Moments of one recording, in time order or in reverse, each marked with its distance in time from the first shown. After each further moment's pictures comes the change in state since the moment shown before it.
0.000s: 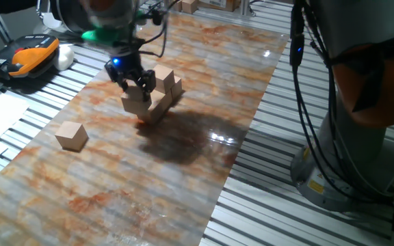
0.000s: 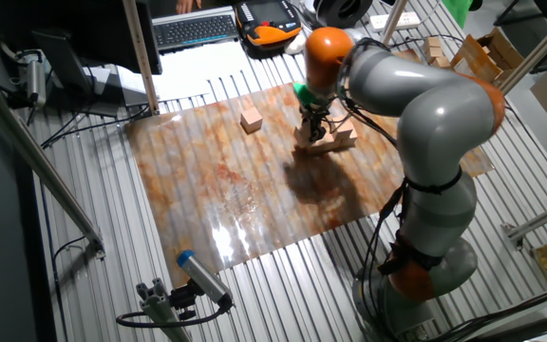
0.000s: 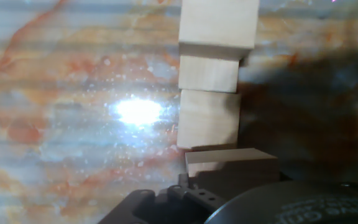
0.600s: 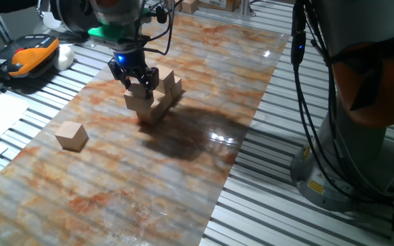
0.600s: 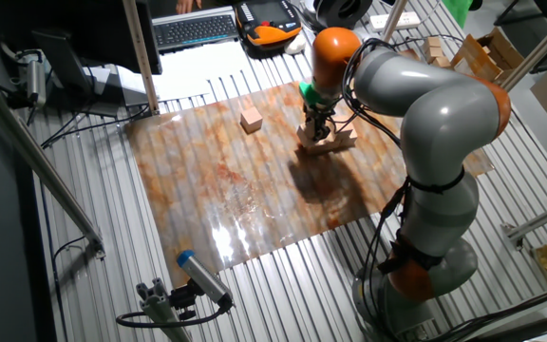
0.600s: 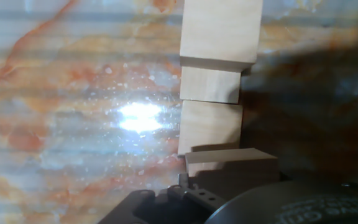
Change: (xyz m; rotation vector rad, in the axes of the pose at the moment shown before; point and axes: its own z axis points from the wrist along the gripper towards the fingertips) arm -0.008 0.000 0.004 0.006 -0.008 -0.016
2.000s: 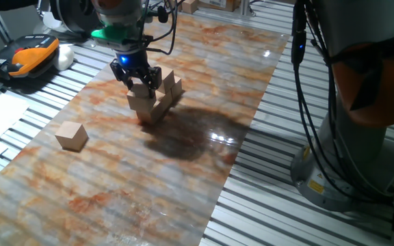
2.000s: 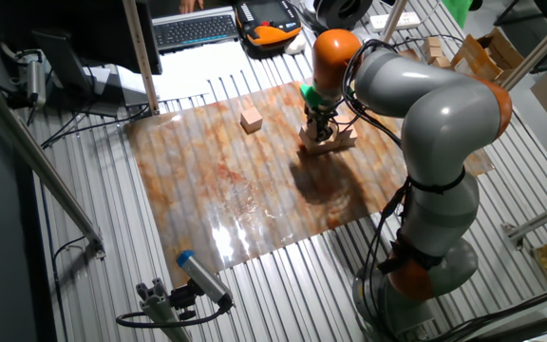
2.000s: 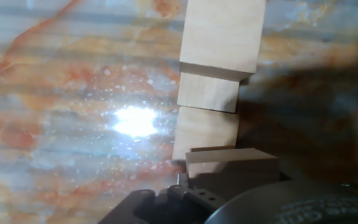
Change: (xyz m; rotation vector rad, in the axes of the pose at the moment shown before) arm -0.004 -0.004 0.003 0.033 -0.045 -0.064
